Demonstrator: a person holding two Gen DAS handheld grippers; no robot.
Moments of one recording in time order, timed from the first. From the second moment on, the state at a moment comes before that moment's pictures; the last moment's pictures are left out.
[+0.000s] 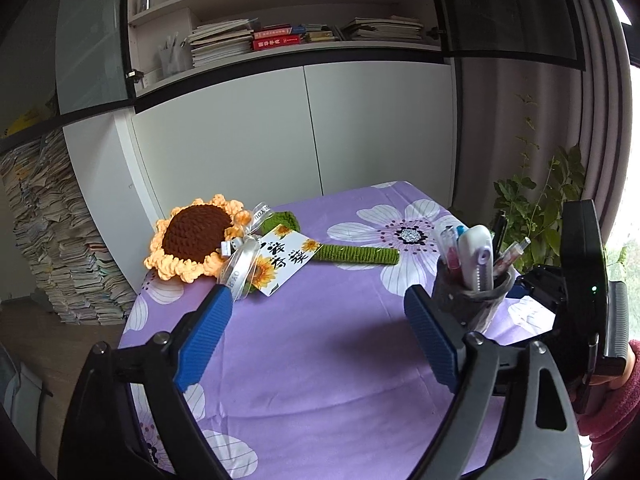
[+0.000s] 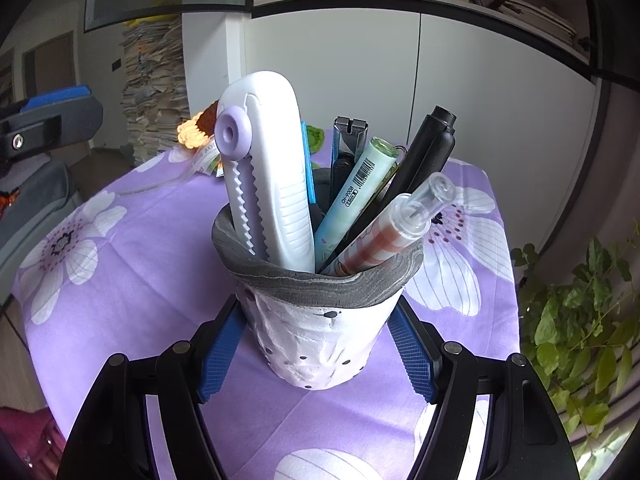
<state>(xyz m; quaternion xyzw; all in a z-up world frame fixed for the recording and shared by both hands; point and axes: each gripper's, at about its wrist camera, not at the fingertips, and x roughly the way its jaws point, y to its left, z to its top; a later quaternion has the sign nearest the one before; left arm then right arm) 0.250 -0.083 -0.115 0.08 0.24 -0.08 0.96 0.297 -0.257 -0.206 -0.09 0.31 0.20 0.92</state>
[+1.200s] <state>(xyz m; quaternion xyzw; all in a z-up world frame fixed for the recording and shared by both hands) 0.272 -0.014 -0.164 0.01 0.26 -0.12 0.96 0.300 -0.236 -0.179 -0.03 0.31 0.08 0.95</state>
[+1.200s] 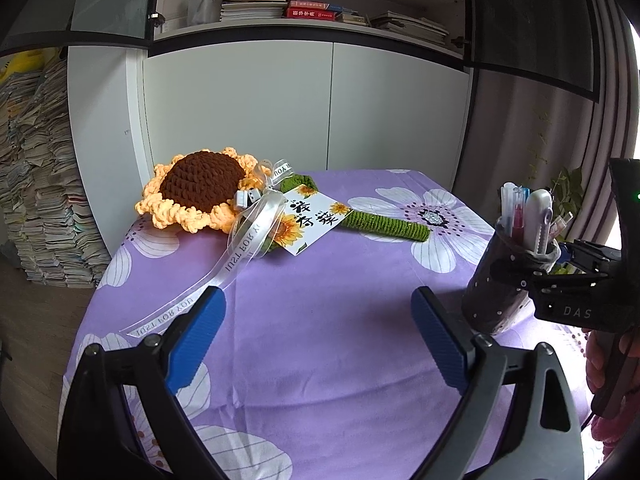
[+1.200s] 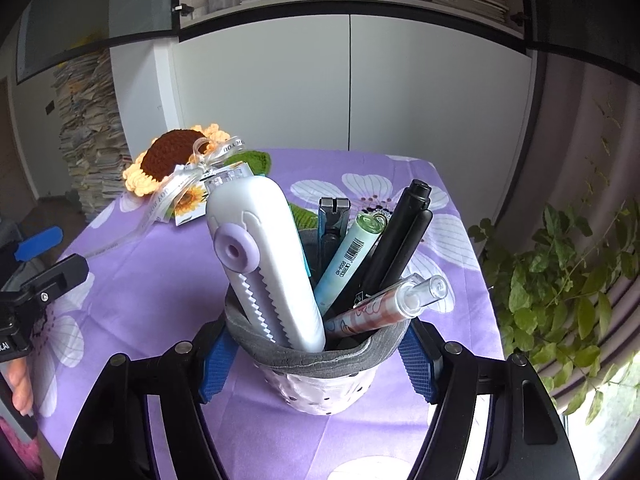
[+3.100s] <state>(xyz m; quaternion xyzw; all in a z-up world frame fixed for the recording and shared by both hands) 0.291 0.042 -0.184 -0.02 0.27 -0.10 0.96 0.356 -0.126 -0.174 -0.07 0.33 0.13 0.93</state>
